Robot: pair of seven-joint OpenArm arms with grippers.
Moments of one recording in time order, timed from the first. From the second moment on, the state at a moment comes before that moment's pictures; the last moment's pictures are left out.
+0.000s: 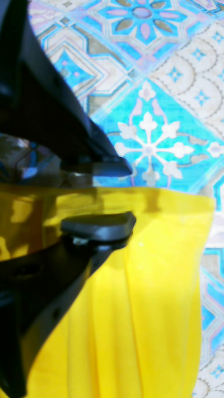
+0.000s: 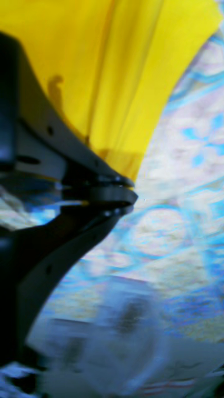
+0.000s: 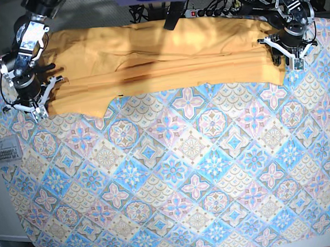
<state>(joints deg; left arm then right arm) 18.7 -3.6 -42.4 80.0 11.2 -38.5 16.0 -12.3 3.0 37.4 90.9 -35.6 41.6 -7.5</state>
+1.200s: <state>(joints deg) 18.6 -3.4 -42.4 79.9 11.1 -38.4 16.0 -17.3 -6.9 46.2 96.4 -36.1 40.8 0.9</state>
